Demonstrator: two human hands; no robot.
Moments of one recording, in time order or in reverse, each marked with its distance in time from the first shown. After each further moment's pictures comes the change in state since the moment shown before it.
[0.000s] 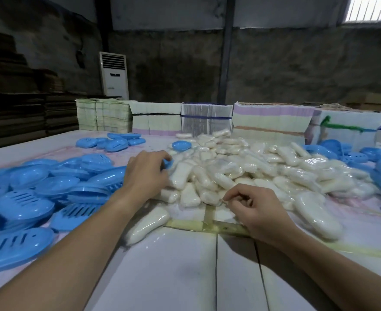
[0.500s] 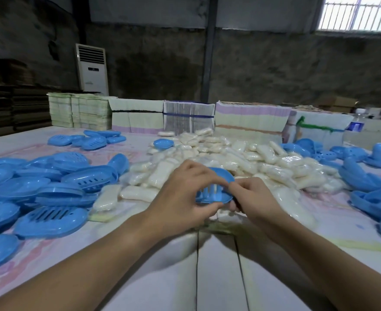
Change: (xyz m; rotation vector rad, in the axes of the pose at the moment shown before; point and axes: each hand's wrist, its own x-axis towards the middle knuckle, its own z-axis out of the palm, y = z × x) left_hand -0.060 0.082 0.003 -0.480 0.007 0.645; right_hand 0.007 -0.008 -0.020 0.273 0.023 0.325
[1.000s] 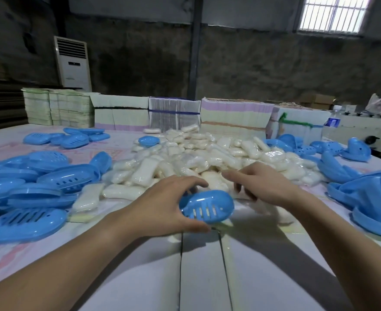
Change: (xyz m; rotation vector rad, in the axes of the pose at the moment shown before) left_hand -0.005 -0.008 0.002 -0.047 -0.387 -0.241; right_hand 0.009 -0.006 -0.063 -0.538 -0.077 0.033
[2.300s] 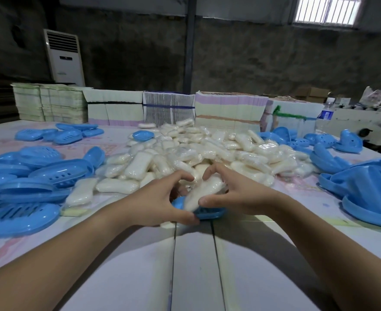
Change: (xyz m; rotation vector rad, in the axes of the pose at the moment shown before) left_hand 0.005 -0.012 0.006 -0.273 -0.152 -0.205; right_hand -0.012 -0.005 0.023 0.103 -0.281 -0.225
